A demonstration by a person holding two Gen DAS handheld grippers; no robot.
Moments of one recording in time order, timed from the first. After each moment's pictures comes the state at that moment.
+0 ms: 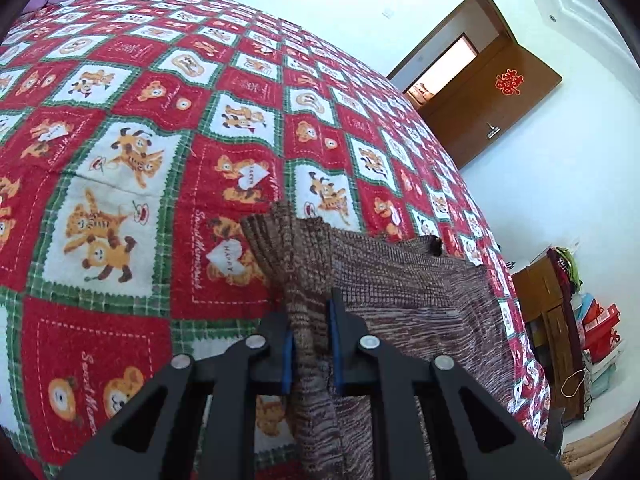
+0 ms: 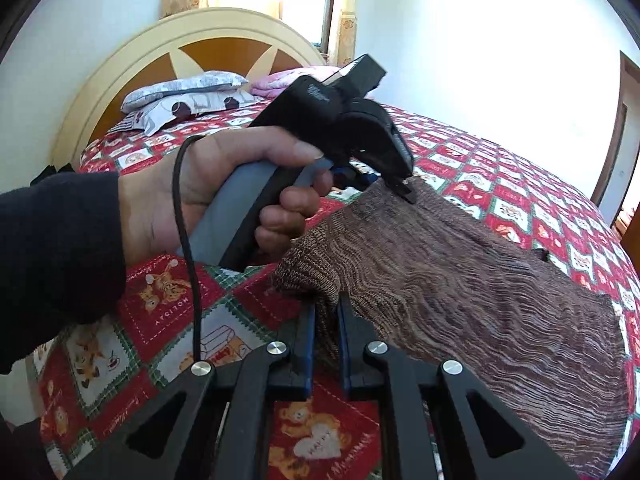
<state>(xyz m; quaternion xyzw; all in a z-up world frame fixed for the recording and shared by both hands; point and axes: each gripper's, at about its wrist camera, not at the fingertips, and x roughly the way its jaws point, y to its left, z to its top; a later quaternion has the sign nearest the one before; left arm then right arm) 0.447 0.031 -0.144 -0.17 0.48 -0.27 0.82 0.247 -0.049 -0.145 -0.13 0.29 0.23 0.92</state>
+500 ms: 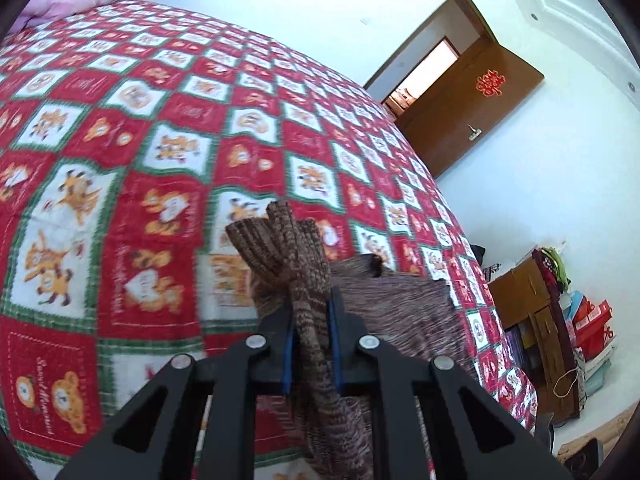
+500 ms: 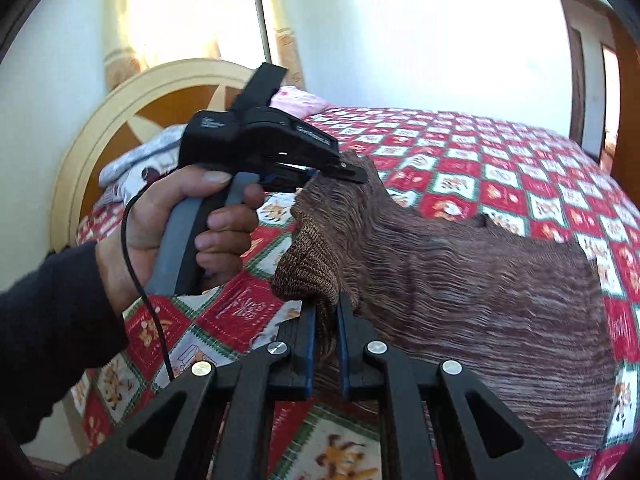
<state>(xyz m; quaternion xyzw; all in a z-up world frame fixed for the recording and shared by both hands) 0.441 -0.026 -0.100 -0.17 0.46 -0.29 0.82 0.262 -0.138 -0.109 0.01 0.31 0.21 0.93</state>
